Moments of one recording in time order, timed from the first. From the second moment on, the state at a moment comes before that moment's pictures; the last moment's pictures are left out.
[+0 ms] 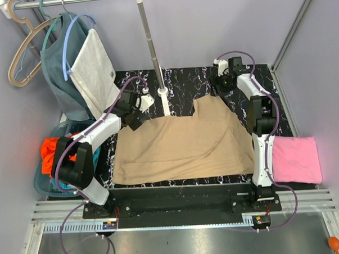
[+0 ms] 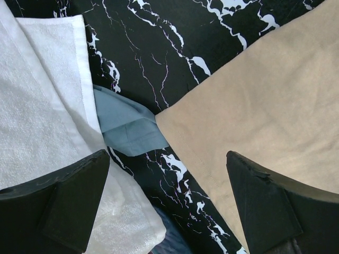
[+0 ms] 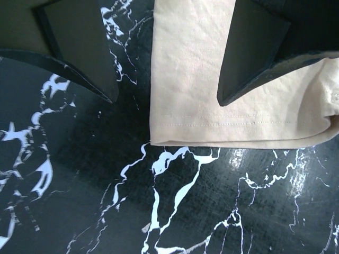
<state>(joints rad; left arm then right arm) -0.36 1.60 1.11 -0.37 -0.21 0.61 0.07 2.38 2.01 -0.56 -0.32 -0.26</state>
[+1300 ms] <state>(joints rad) -0.27 1.69 1.13 -0.40 -0.21 0.66 0.10 2.47 2.08 -0.57 -0.36 -0.26</state>
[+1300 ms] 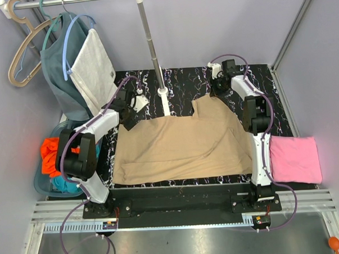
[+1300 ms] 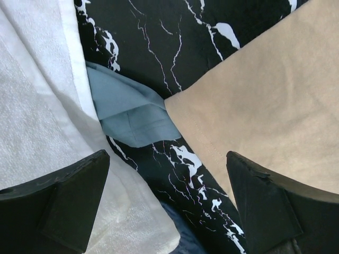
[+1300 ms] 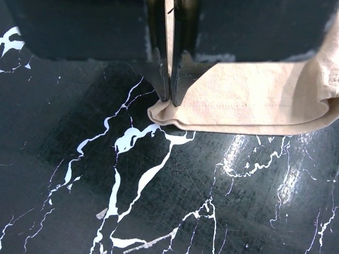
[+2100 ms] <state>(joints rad) -0.18 2.06 1.53 -0.81 0.11 0.87 0.10 2.18 1.72 -0.55 -0.20 -0.38</state>
